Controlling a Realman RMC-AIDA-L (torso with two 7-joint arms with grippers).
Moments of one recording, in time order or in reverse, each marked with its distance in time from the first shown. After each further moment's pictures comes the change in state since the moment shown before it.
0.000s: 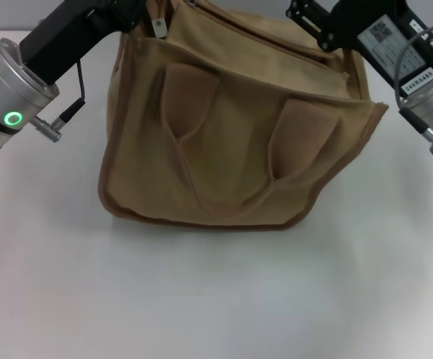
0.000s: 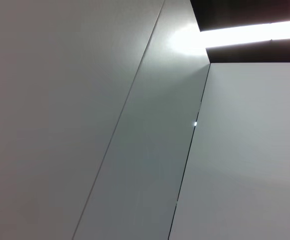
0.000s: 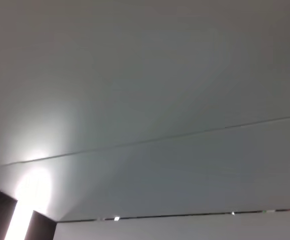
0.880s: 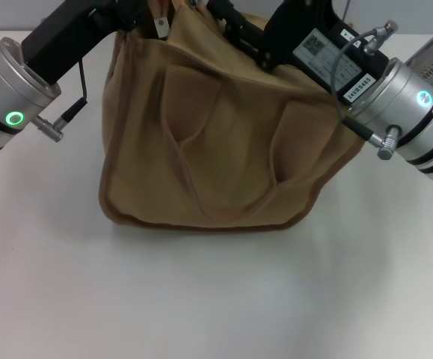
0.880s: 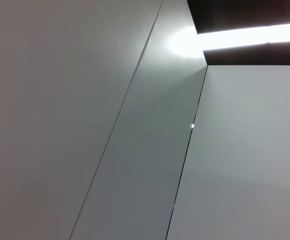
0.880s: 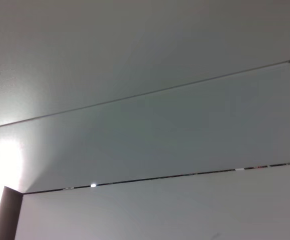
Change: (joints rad) left arm -0.005 0.000 0.000 -0.008 -0.003 0.007 0.001; right arm 0.070 0.006 -0.078 0.085 -0.022 0.095 -0.029
